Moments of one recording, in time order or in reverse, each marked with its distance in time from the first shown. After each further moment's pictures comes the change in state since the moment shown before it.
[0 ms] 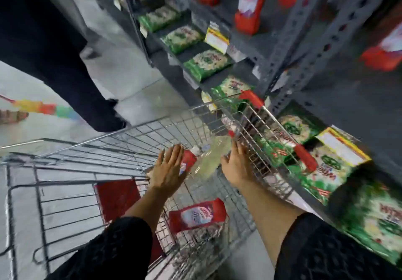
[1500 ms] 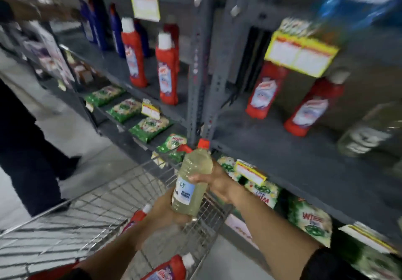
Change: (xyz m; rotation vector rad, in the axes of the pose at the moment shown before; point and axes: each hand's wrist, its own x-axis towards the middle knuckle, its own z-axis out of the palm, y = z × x) left_hand 0.034 0.130 -0.086 -1.126 -0.270 0.074; right_hand -0.035 0.006 -0.186 1.172 -0.224 0.036
